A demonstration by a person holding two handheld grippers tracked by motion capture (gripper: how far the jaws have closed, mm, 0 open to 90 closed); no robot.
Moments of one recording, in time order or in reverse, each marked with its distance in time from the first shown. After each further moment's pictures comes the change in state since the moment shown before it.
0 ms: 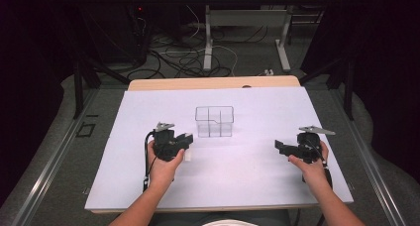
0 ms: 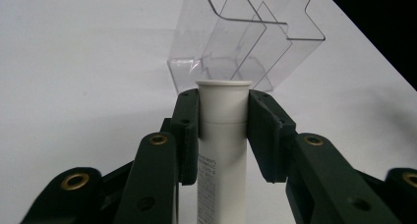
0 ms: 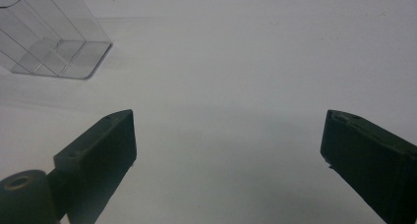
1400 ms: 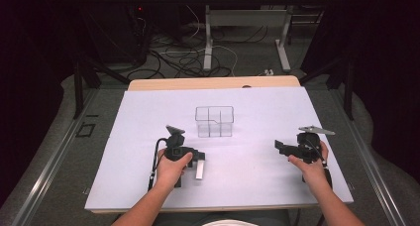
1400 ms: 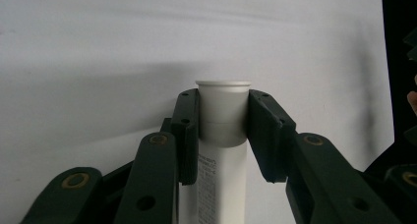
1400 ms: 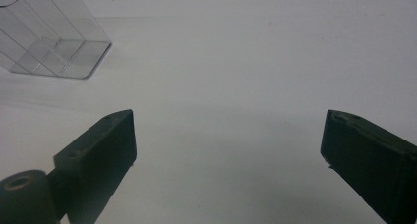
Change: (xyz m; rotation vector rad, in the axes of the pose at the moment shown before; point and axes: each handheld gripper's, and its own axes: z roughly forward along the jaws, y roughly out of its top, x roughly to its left) left arm 0.012 -0.015 0.047 0.458 -0.184 -0.313; right arm 0.000 0.000 0.000 0.002 -0.003 0.000
